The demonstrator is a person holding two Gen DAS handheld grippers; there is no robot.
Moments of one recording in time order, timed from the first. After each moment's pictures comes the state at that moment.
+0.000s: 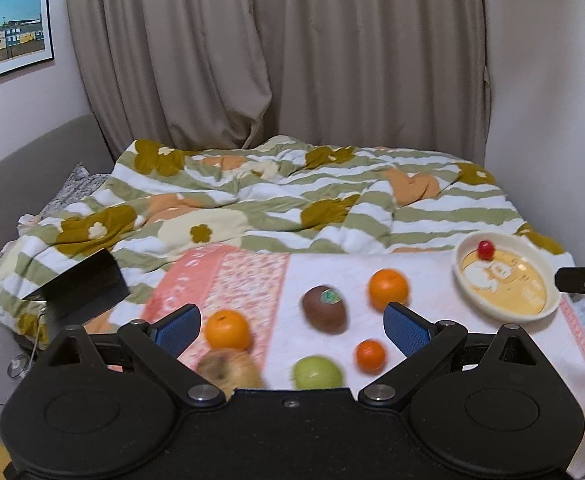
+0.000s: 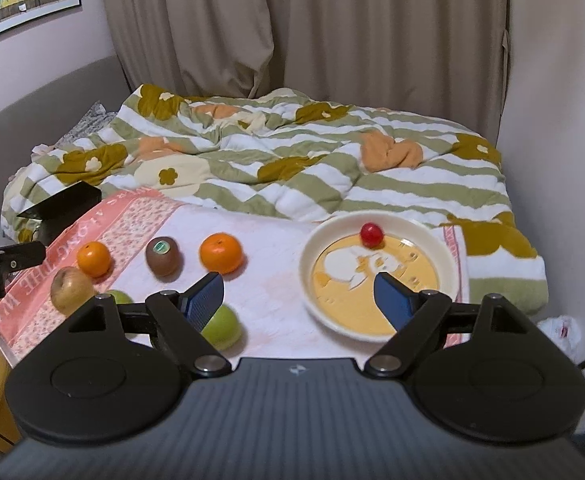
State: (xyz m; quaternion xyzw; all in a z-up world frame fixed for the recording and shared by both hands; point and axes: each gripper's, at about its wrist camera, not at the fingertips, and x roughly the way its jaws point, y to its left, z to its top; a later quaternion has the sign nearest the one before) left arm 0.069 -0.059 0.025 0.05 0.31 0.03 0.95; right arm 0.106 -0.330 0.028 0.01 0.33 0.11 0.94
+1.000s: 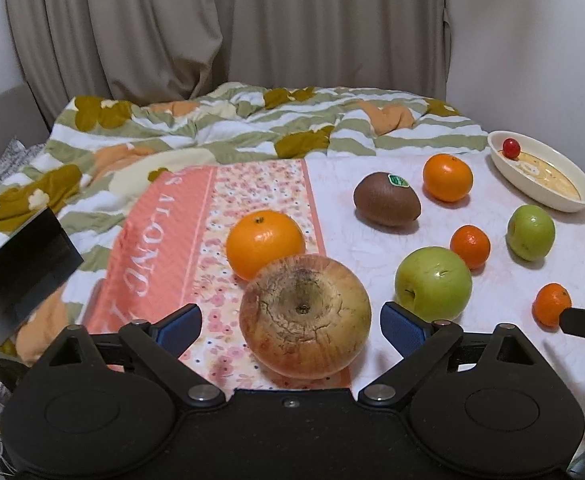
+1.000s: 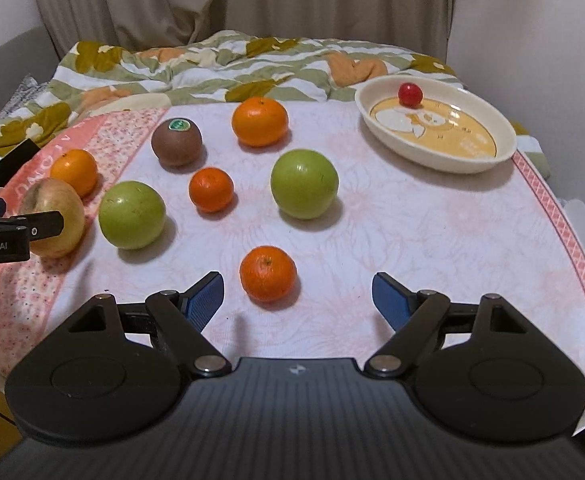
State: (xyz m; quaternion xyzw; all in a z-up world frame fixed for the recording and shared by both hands) left arm 0.122 0.044 -0.104 0.06 0.36 -0.08 0.93; right arm 0.072 -0.189 -0.101 0.03 0.39 -0.02 0.92
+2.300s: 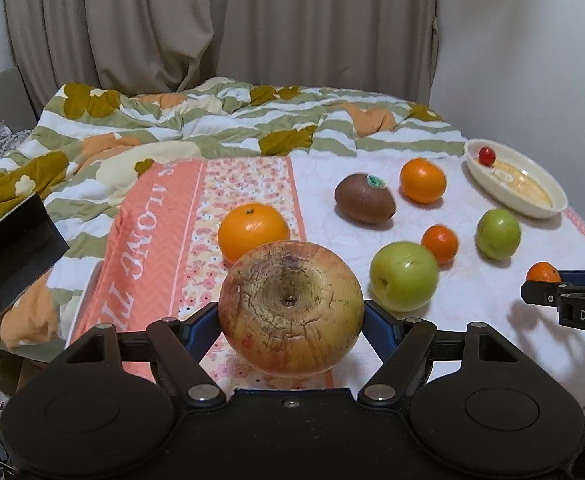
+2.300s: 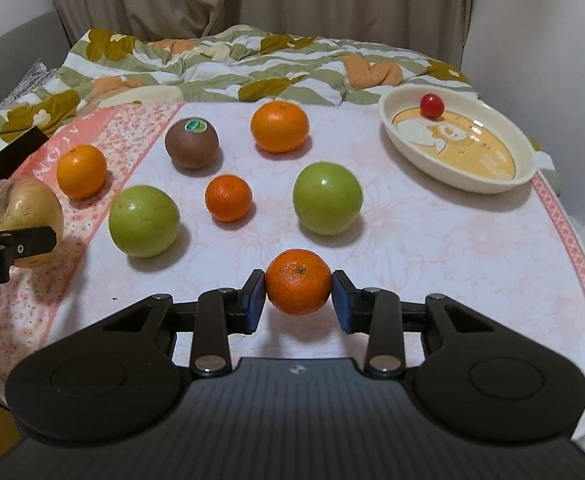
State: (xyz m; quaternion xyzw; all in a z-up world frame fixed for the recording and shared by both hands) left arm 0.097 0.053 -0.082 0.03 0.37 -0.11 0.92; right arm 0.083 -0.180 -0.086 0.01 0.39 0.00 0.92
